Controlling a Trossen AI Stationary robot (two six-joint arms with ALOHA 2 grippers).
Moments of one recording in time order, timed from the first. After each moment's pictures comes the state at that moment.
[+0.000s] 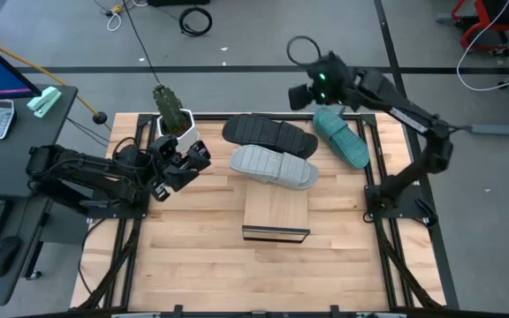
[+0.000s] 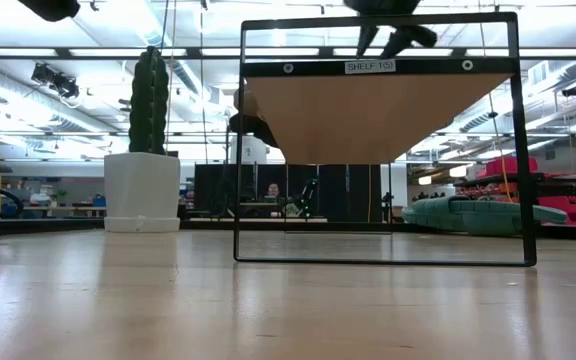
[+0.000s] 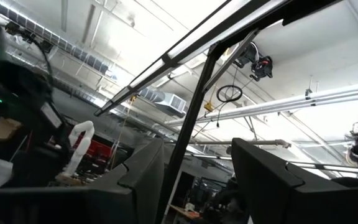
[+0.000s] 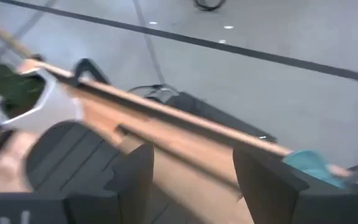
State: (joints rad) left arm -0.04 1.08 0.61 1.23 0.16 -0.62; right arm -0.51 1.54 1.79 -1.02 0.31 0.58
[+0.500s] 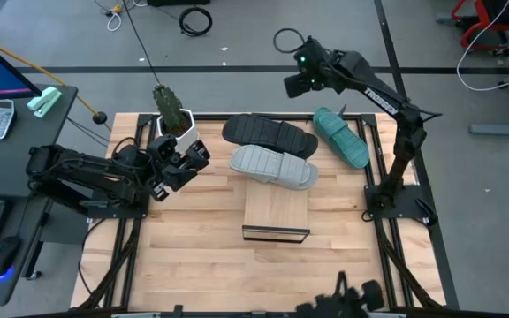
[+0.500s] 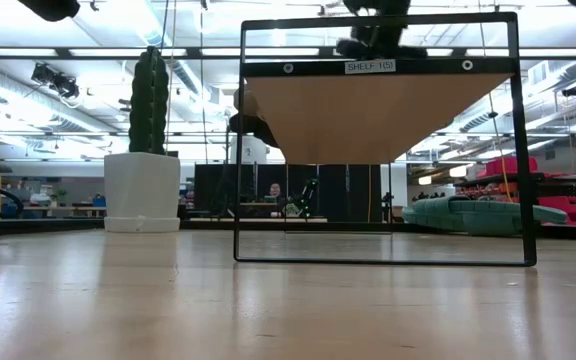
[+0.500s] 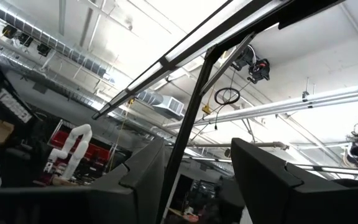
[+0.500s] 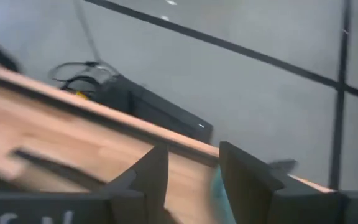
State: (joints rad) left arm -0.04 1.08 0.61 1.25 0.16 -0.62; right arm -0.65 1.80 2.08 -1.25 0.41 0.47
